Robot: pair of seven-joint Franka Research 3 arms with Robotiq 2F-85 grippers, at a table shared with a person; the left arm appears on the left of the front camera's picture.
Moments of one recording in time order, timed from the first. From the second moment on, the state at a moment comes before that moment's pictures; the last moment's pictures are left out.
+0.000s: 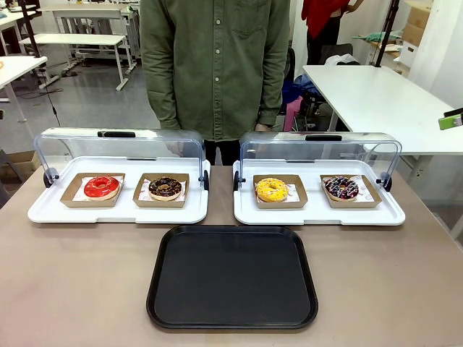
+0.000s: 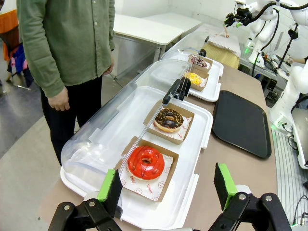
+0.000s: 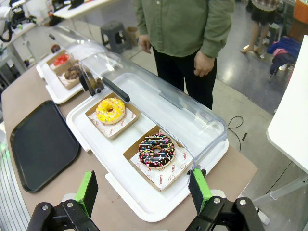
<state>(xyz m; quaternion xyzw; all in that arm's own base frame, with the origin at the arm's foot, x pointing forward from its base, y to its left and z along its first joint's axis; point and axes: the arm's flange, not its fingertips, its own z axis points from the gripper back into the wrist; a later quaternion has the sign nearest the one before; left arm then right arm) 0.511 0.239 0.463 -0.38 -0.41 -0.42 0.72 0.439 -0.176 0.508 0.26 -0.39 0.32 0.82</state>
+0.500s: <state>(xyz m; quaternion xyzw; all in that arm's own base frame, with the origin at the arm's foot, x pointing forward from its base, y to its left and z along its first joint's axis) 0.511 0.239 0.463 -0.38 -0.41 -0.42 0.72 0.439 -0.176 0.508 0.26 -0.39 0.32 0.82</state>
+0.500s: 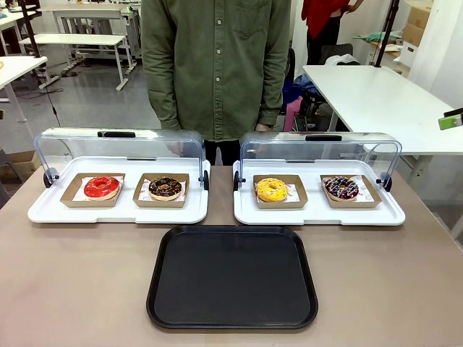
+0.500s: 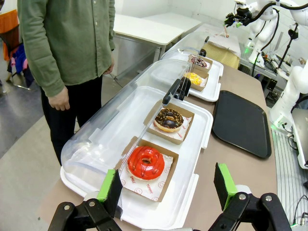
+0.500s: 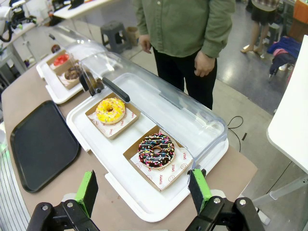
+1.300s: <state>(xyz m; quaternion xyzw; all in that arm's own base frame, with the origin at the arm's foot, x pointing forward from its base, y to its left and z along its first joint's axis) 0.511 0.239 0.463 -0.38 -0.41 -0.42 0.72 0.439 -0.176 0.508 0.26 -0.39 0.32 0.82</state>
